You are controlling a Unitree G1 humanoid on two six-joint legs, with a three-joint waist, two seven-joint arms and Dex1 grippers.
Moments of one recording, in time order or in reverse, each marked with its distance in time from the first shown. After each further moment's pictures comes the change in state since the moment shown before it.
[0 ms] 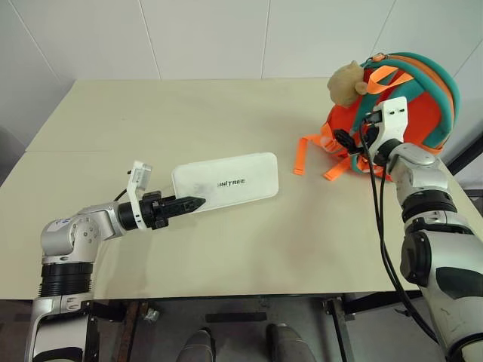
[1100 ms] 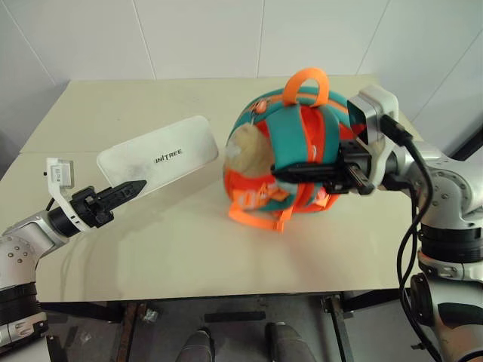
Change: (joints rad) left arm 0.145 0.128 0.316 -0.016 -0.173 -0.007 0.092; right arm 0.375 -0.125 0.086 -1.431 0.818 1.055 0.708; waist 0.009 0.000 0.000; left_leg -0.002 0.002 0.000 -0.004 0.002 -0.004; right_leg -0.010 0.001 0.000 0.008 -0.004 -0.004
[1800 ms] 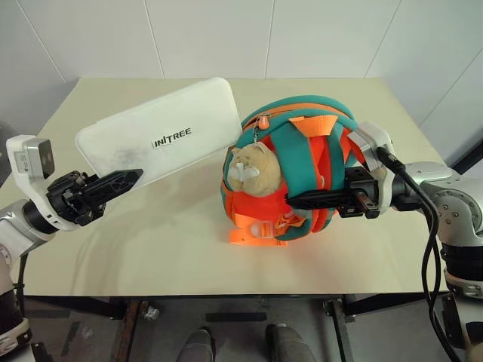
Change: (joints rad) left arm 0.049 0.070 0.060 -0.244 -0.221 0.008 -0.004; right arm 0.103 -0.096 0.069 0.053 -0.085 -0.104 0.010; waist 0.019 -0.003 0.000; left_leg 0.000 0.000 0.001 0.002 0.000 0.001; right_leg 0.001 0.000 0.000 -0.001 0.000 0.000
